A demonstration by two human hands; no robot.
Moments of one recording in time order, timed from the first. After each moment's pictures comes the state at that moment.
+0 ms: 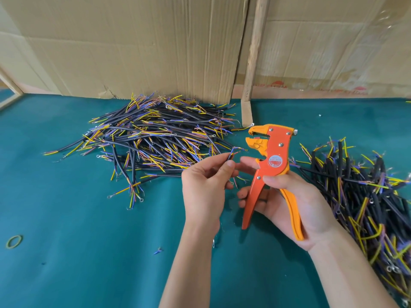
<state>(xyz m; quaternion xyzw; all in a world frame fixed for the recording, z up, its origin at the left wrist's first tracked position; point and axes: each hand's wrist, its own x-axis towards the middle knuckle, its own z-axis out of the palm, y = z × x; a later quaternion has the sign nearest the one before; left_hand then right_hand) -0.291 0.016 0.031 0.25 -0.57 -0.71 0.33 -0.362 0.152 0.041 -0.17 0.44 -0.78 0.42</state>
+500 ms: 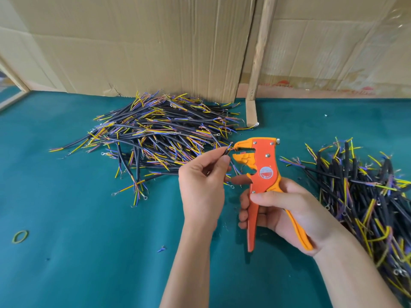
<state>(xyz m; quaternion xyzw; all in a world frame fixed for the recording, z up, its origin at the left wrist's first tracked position) -0.284 0.008 0.038 0.25 -0.63 -0.62 0.40 -0.356 0.150 0.045 -0.17 0.49 -0.70 0.49</state>
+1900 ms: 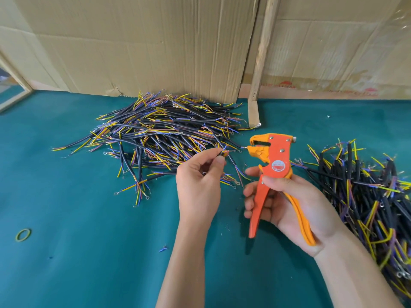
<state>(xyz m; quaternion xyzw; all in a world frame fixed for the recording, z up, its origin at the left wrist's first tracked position) -0.281 -0.002 0.033 0.25 -0.66 -0.60 0.39 -0.358 0.148 0.045 -0.15 0.45 -0.75 0.46</state>
